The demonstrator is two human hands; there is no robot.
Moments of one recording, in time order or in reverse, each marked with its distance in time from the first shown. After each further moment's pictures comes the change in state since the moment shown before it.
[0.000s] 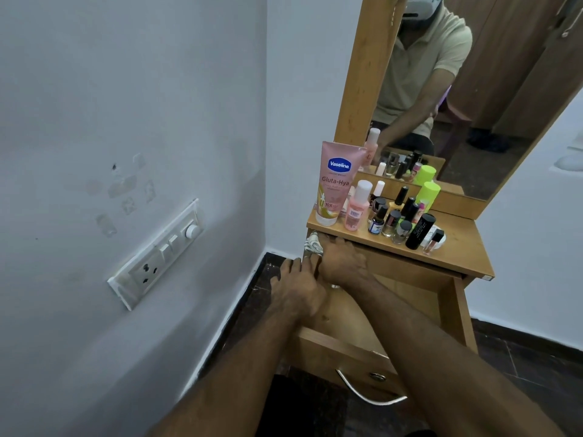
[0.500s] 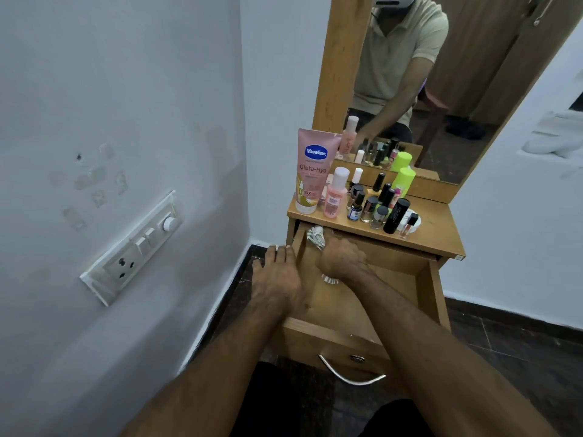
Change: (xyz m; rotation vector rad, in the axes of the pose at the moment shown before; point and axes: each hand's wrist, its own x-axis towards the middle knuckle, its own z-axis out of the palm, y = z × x) left_hand -0.007 0.001 0.006 0.270 0.023 0.060; right_hand -0.019 0.025 -0.004 0.046 -0.045 0.240
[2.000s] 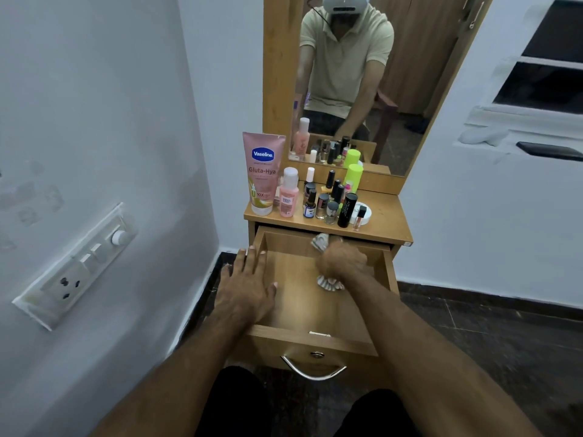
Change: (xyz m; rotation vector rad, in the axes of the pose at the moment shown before) left_hand -0.001 0.003 0.023 0.176 0.020 0.098; right_hand -0.001 0.082 -0.009 0.029 0.029 0.213
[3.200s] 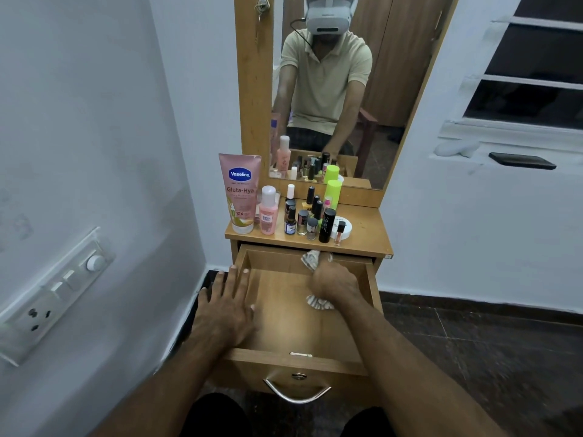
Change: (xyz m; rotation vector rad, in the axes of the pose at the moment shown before) left_hand -0.002 0.000 -0.003 0.053 -0.081 0.001; right_hand -0.006 0.018 -0.003 0.077 -0.033 0.040
